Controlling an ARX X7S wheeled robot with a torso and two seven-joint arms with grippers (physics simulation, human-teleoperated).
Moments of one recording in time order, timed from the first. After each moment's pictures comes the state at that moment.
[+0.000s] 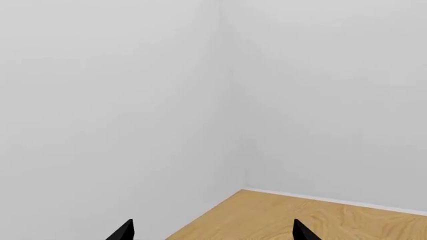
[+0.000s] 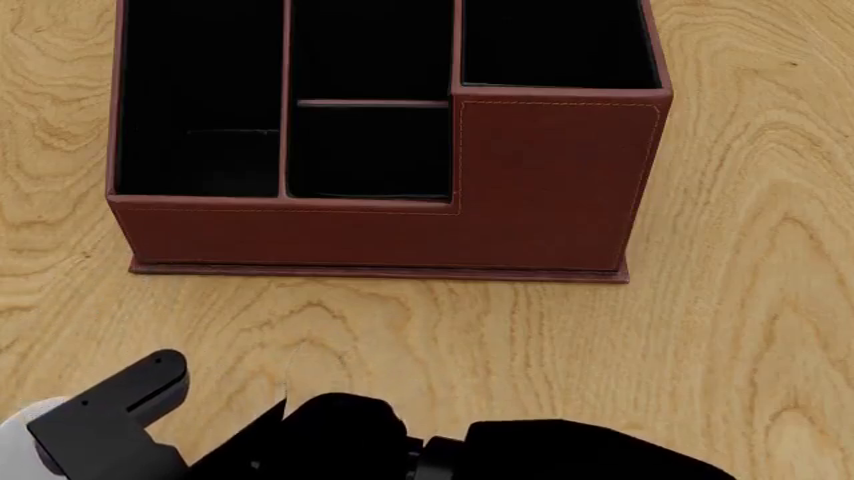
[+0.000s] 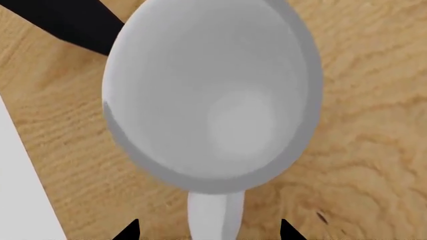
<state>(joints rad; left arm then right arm) 0.47 -0.97 -0.79 0.92 -0.94 -0.38 -1.02 1.36 0.00 -1.58 0.24 1.91 0.70 0.57</state>
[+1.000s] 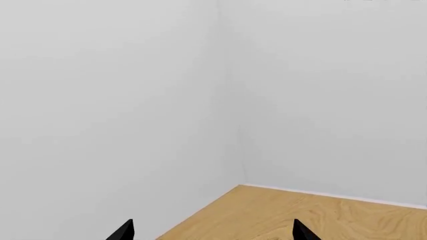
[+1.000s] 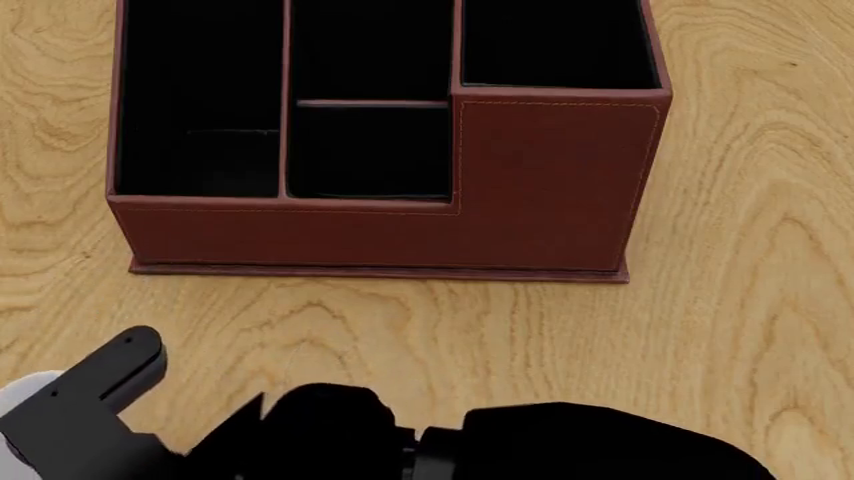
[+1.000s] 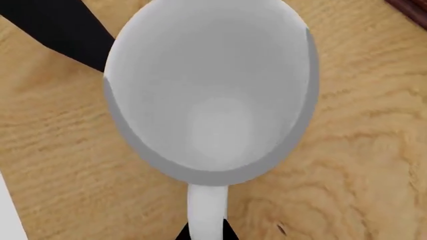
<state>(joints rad) 0.45 -0.95 -0.75 0.91 -0.92 -0.39 -1.01 1.42 0.01 -1.58 0.14 1.85 0.69 0.66</state>
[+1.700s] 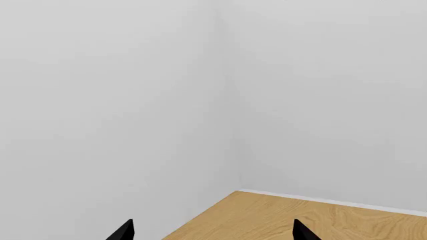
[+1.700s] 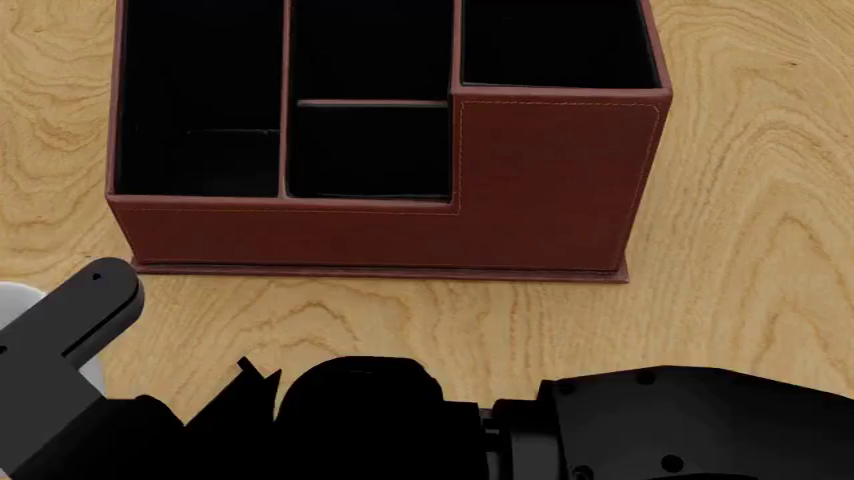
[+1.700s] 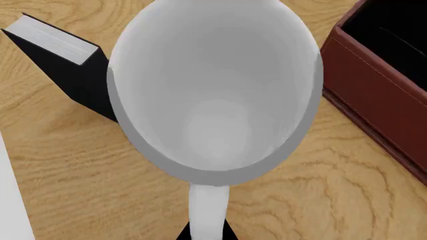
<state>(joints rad) 0.45 -0.96 -0.80 0.96 -0.96 -0.43 -1.02 1.53 0.15 -1.47 -0.20 1.90 0.65 0.87</state>
